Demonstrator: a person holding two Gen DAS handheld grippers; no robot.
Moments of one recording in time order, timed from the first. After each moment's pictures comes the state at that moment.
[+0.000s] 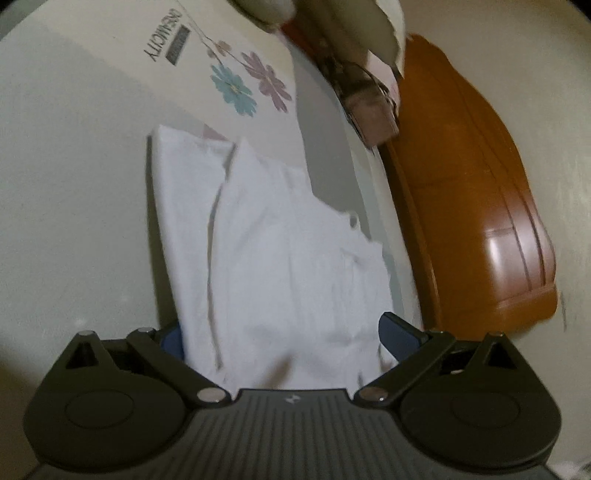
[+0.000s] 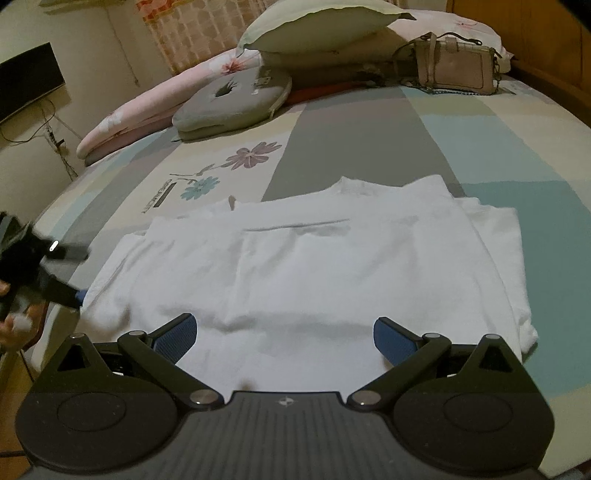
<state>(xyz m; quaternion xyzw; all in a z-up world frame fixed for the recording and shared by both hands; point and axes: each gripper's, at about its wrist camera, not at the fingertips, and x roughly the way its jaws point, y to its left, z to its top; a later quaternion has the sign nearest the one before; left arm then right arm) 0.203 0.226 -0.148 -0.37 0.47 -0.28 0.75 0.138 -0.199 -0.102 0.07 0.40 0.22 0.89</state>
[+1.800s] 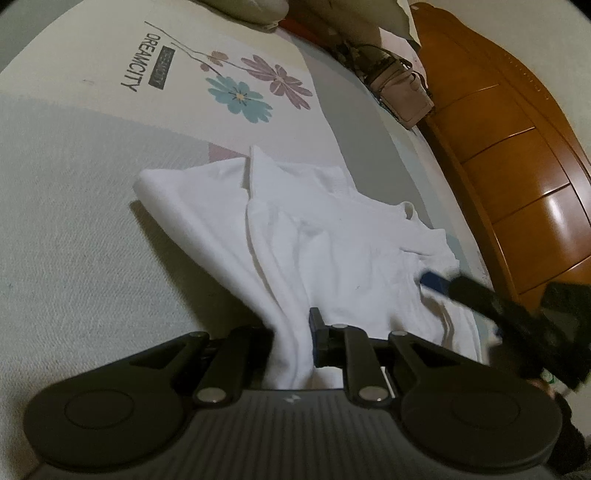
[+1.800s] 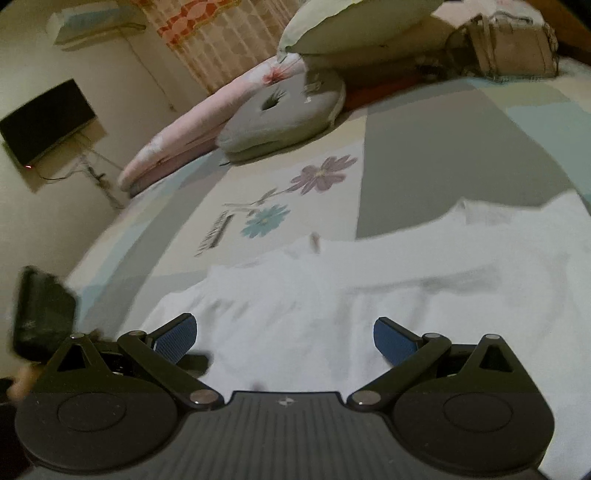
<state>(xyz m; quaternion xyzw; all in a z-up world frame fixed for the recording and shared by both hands) 0.218 0.195 -0.147 -0.25 0.48 -0.22 0.81 0.214 -0.108 -0.115 0.14 0.37 0.28 0.87</state>
